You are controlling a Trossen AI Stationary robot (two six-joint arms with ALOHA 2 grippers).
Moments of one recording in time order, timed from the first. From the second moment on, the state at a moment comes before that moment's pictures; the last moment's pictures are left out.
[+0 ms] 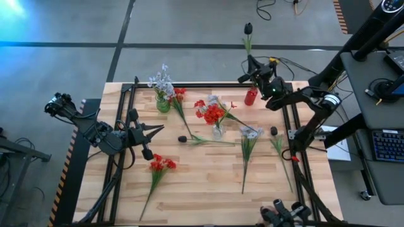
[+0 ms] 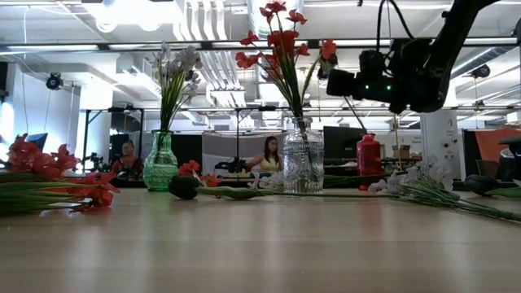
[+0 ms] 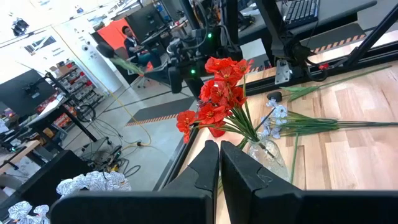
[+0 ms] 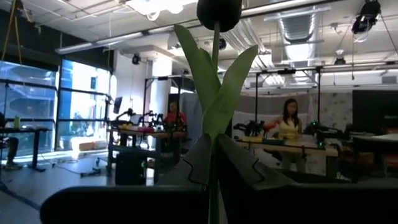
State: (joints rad) left arm -0.60 0.88 0.88 -0.31 -1.04 0.17; right arm -0.82 1.68 0.58 1.56 0.20 -0.18
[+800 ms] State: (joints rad) left arm -0.60 0.88 0.87 -0.31 -1.04 0.17; right arm -0.81 1.67 0.55 1.51 0.20 -0.19
